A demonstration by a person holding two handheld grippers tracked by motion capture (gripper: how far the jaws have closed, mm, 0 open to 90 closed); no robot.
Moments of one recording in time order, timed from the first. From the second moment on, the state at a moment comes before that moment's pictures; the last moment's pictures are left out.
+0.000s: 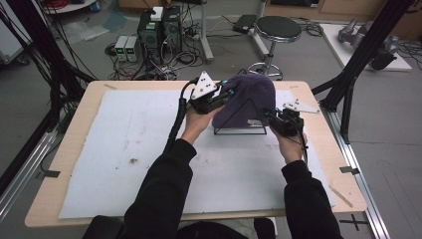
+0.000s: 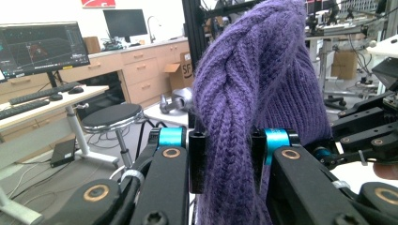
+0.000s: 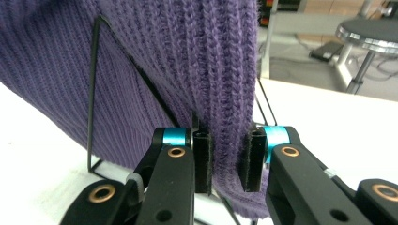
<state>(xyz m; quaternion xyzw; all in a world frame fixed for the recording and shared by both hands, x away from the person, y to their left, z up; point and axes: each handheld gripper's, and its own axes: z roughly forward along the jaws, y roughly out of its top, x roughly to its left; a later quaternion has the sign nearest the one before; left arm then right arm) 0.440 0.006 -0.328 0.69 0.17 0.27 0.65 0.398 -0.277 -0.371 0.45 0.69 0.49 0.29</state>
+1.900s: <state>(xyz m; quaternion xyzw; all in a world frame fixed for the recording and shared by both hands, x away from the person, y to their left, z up) 0.416 0.011 -0.324 0.68 0.20 0.26 0.65 0.377 -0.276 -0.355 0.46 0.64 0.52 0.34</state>
